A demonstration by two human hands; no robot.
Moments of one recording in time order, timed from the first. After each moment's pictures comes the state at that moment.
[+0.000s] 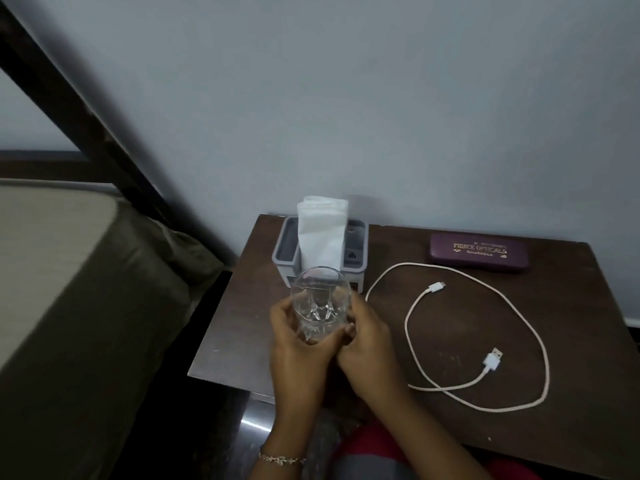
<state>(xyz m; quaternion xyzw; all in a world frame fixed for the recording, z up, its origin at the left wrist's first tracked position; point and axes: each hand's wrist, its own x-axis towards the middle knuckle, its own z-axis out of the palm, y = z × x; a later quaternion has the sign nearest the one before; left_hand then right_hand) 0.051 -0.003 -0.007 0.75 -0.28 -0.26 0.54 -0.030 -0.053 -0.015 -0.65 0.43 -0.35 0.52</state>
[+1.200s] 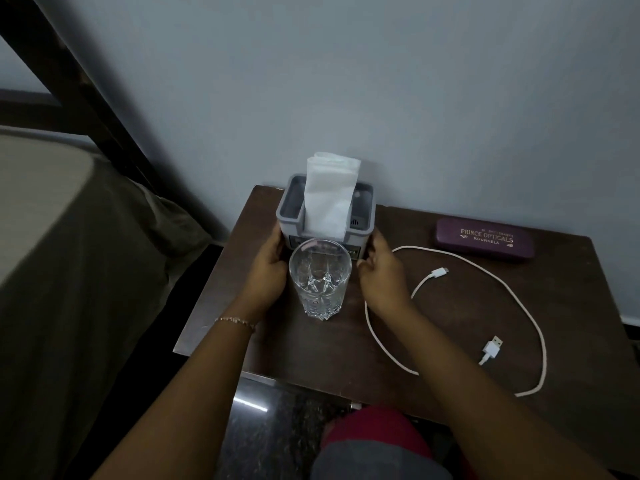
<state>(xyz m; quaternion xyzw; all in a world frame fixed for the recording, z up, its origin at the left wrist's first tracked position) 0.149 -0.066 -0.035 0.64 -0.43 -0.37 0.52 -0.007 -0.138 -0.059 -0.64 0.51 -0.31 0.48</state>
